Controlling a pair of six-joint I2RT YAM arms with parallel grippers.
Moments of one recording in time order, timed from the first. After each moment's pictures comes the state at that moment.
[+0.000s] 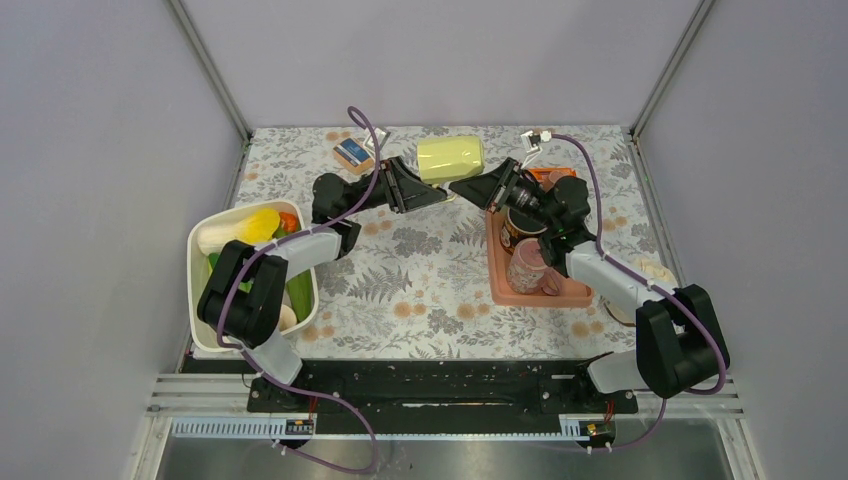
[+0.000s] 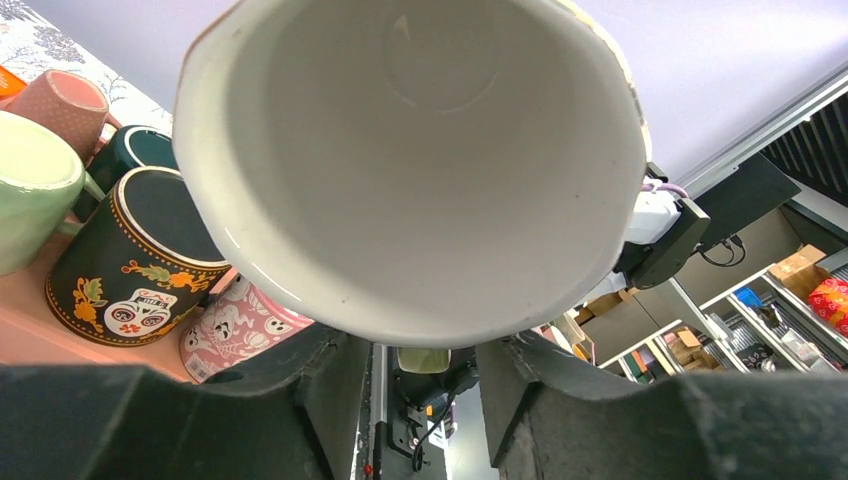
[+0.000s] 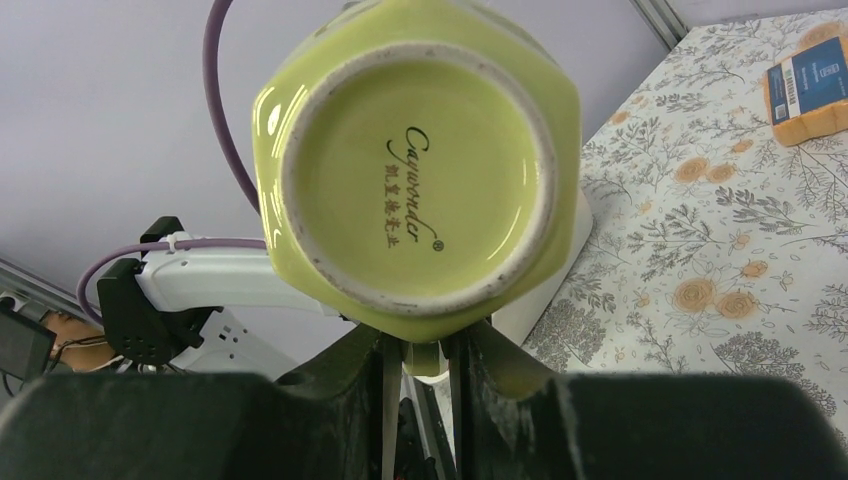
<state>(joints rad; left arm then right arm) -0.41 1.65 0.92 1.21 0.95 -1.23 0.40 1.39 0.82 0.87 -0.69 1.01</state>
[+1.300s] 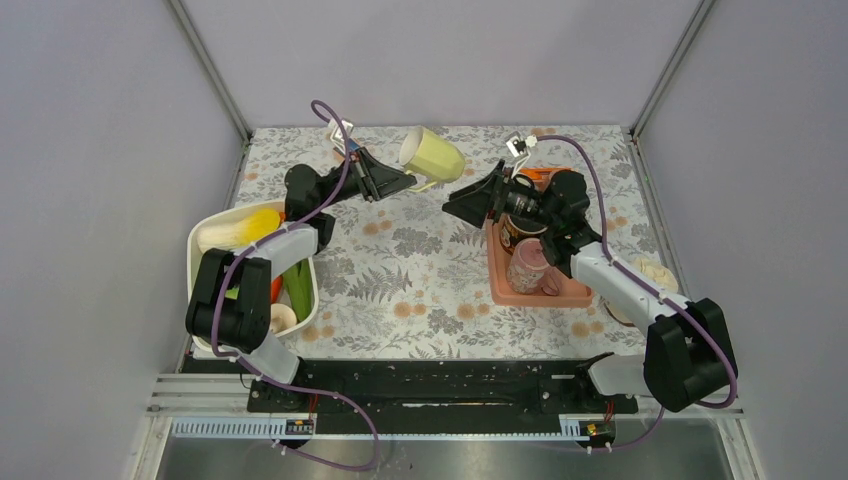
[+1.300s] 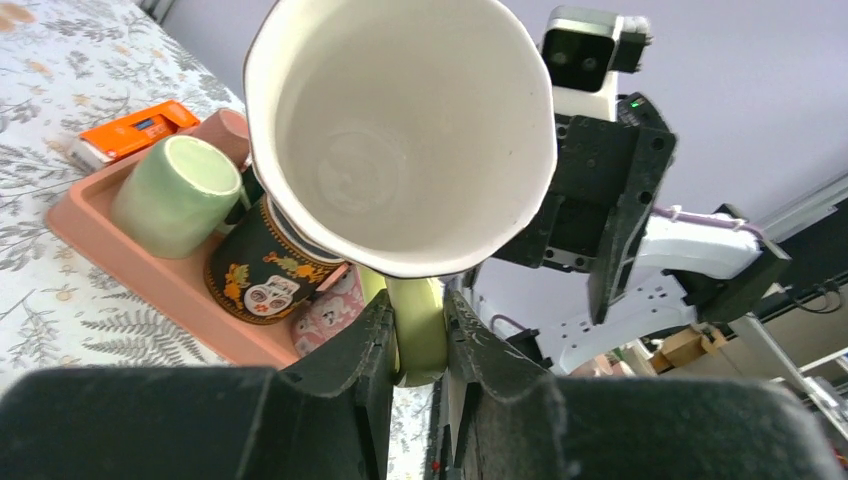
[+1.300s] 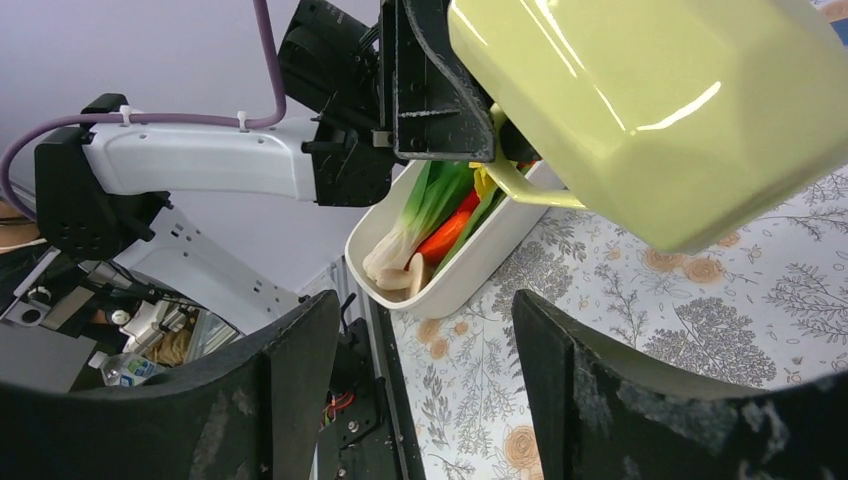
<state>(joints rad) -0.23 1.60 0.91 1.11 0.98 -1.14 0.42 1.32 0.86 0.64 -0.81 0.74</state>
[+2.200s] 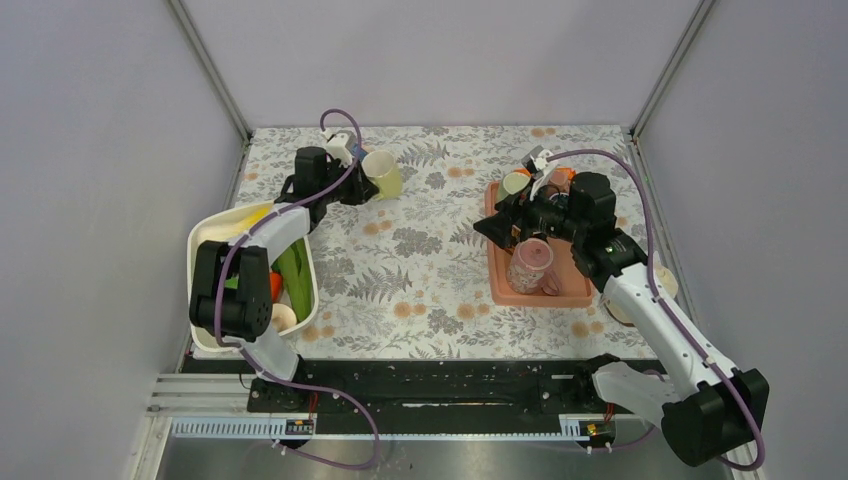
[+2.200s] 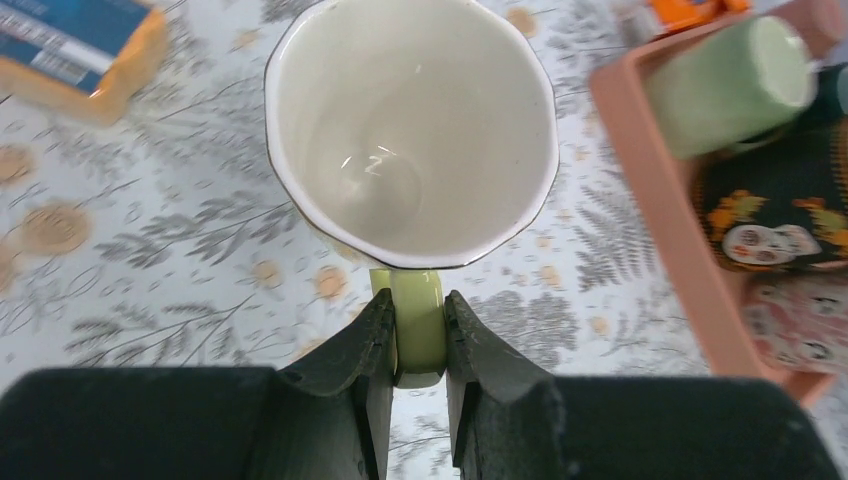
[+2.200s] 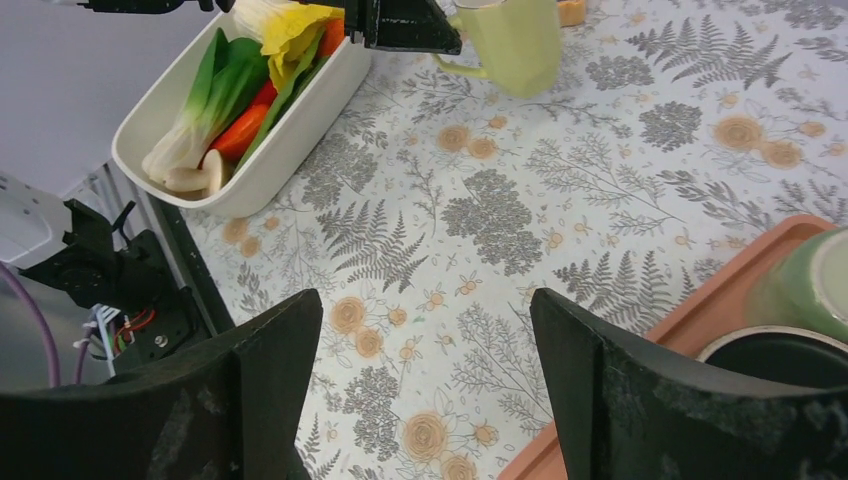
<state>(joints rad) -0.16 1.64 1.08 0.09 0.48 -0.21 0.36 1.08 0.93 -0.11 -0.62 0.15</state>
